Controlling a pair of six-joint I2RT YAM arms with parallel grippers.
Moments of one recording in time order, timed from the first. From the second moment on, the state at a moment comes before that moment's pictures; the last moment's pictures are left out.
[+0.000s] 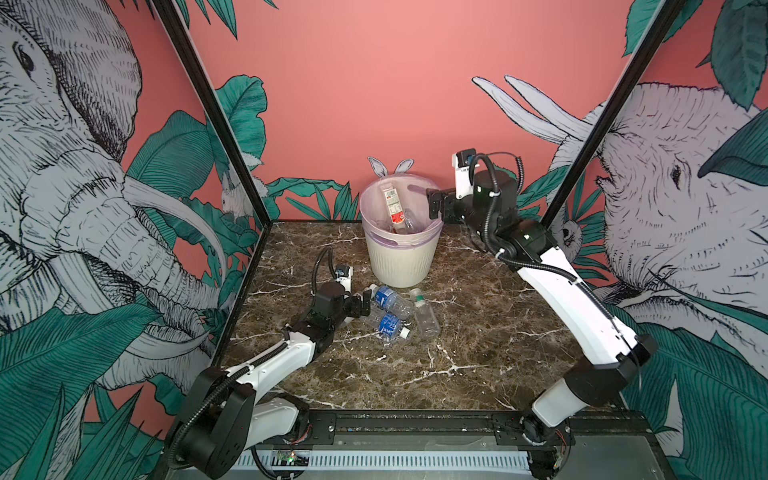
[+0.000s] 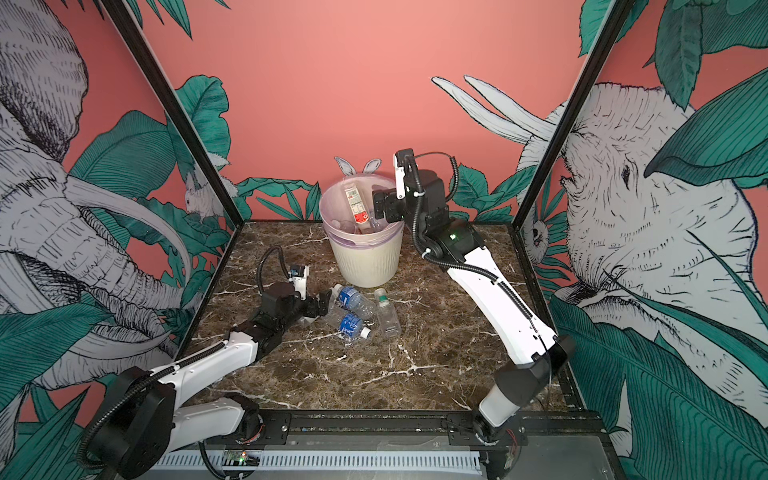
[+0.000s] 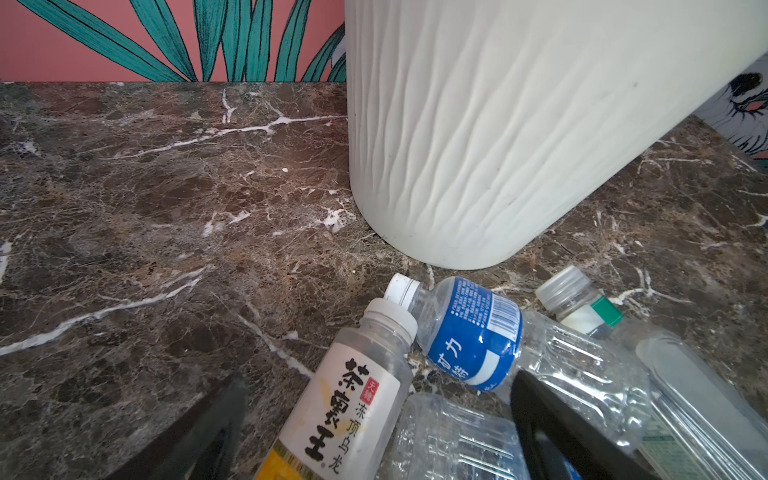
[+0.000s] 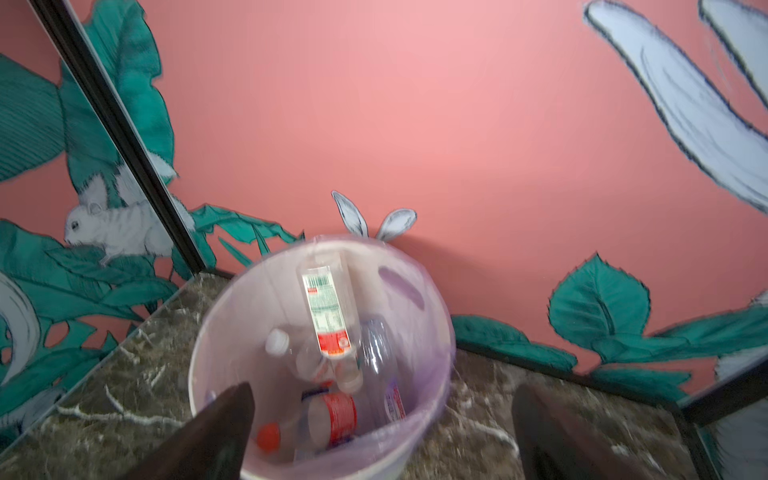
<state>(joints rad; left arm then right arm) -0.47 1.19 0.51 0.21 -0.10 -0.21 0.64 1.55 1.82 -0.50 0.30 0.06</state>
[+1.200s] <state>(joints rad) -0.47 1.19 0.62 -0.10 -0.15 -0.21 0.53 1.24 0.78 -0.13 0.22 0.27</state>
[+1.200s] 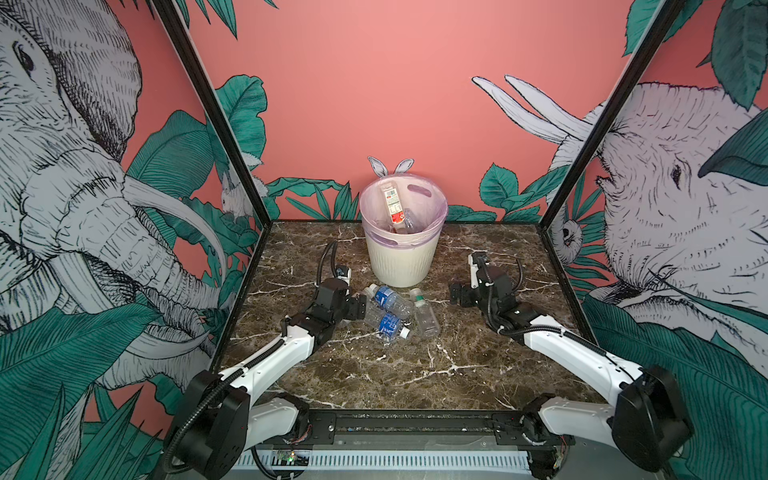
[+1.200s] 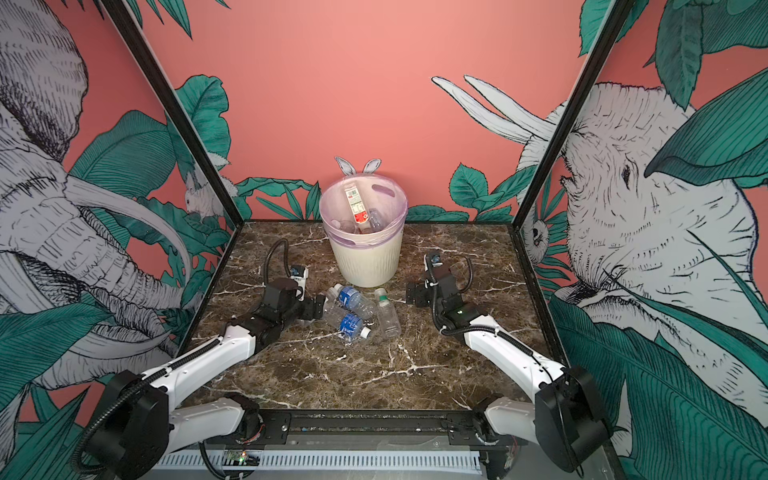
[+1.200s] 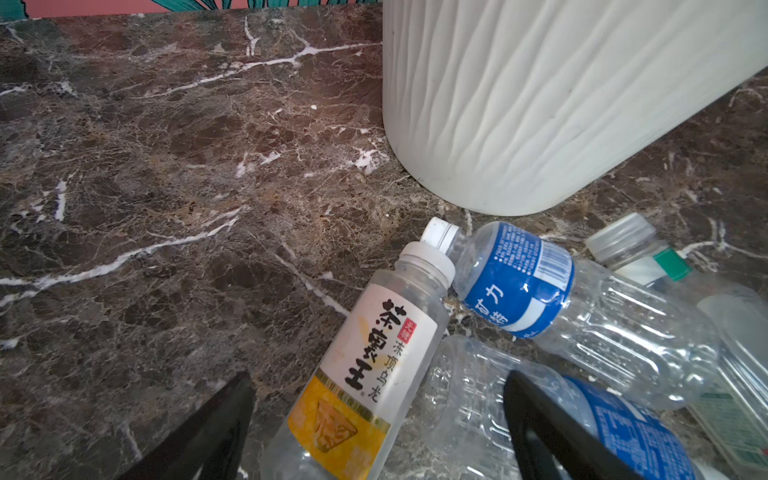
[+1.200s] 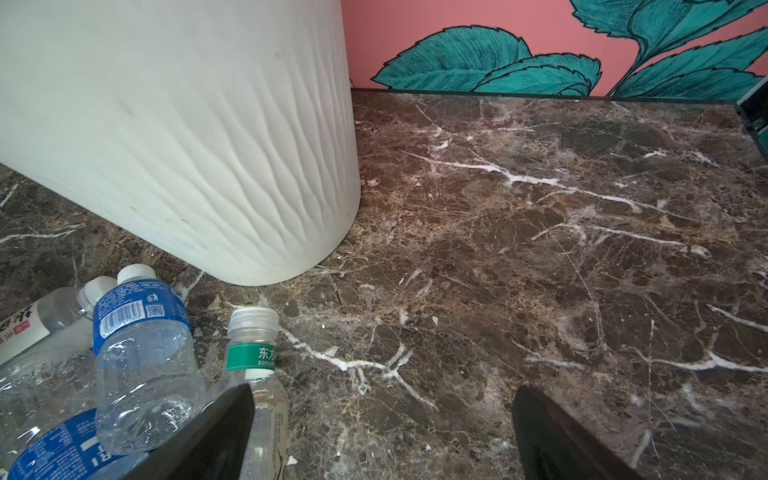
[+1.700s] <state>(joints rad) -0.47 1.32 0.66 -0.14 -0.15 -0.20 0.52 1.29 0.78 -0.11 0.19 0.30</state>
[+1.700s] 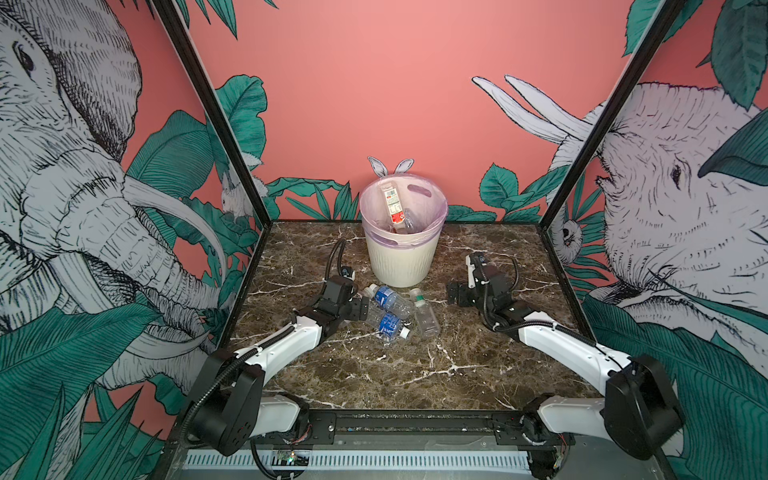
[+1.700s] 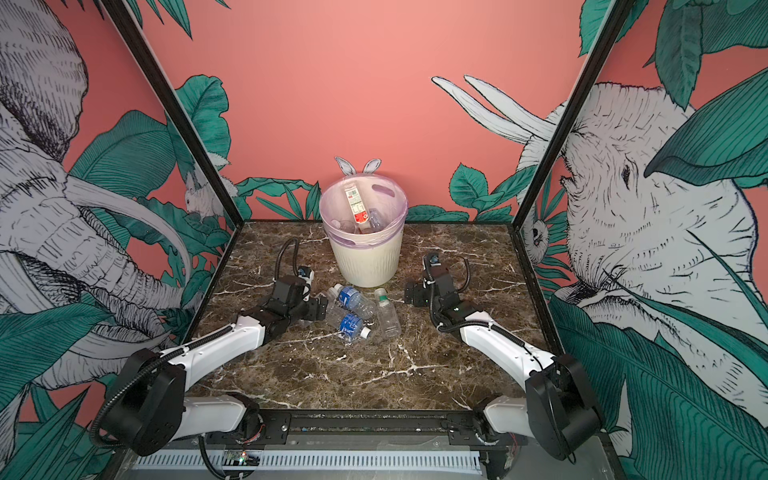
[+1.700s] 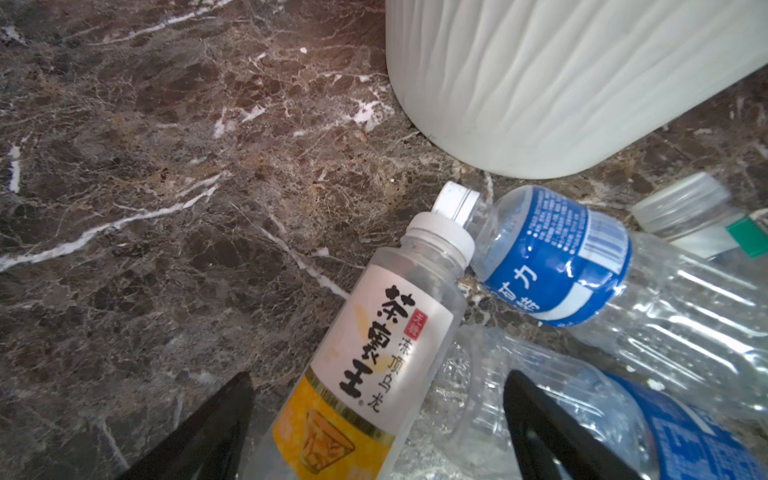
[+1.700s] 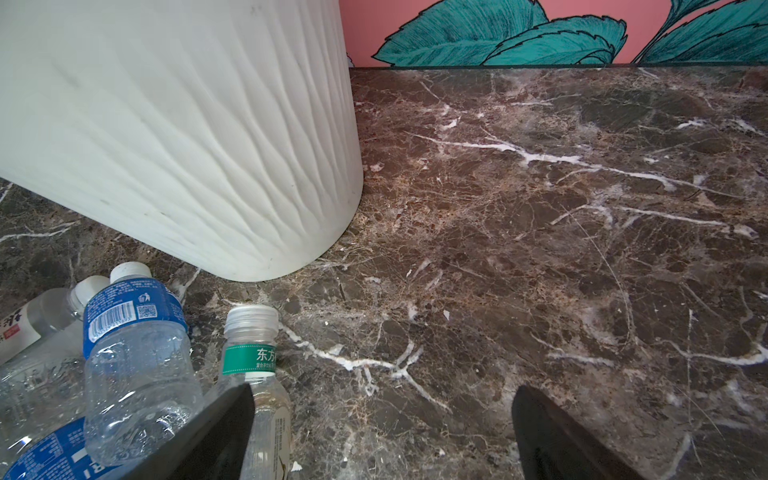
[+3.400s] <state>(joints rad) -0.36 1.49 0.76 -0.19 -0.09 -0.23 0.51 1.31 0.78 -0.10 0.16 0.30</state>
